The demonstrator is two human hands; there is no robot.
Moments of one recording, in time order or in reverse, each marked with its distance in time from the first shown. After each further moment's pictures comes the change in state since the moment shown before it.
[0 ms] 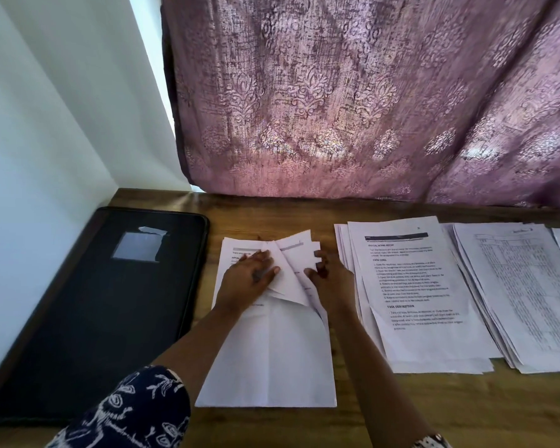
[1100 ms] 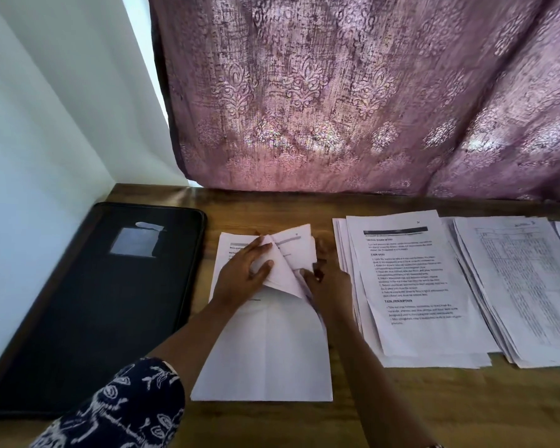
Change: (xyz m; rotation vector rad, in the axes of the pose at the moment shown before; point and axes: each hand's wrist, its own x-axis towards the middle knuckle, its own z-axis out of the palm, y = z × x) left_hand -0.001 -0.001 0.002 -0.085 0.081 0.062; right_hand -0.012 0.011 0.004 -0.003 -0.008 -0.078
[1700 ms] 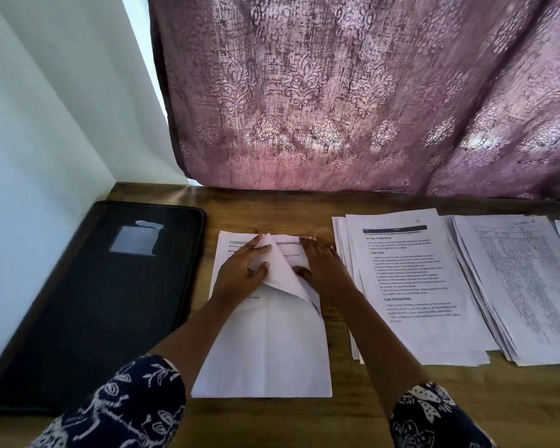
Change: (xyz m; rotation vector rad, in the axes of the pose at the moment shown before) left_hand 0.002 -0.001 -0.001 0.026 0.018 0.014; right_hand 0.052 0.021 0.003 -0.613 -0.334 -0.400
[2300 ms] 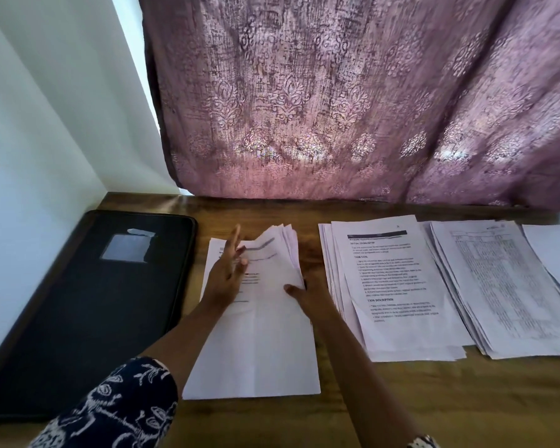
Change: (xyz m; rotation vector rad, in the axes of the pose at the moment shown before) left_hand -0.006 0.018 -0.014 -0.305 0.025 -0.041; right_hand -0.052 -0.038 -0.004 1.041 -0.021 0.550
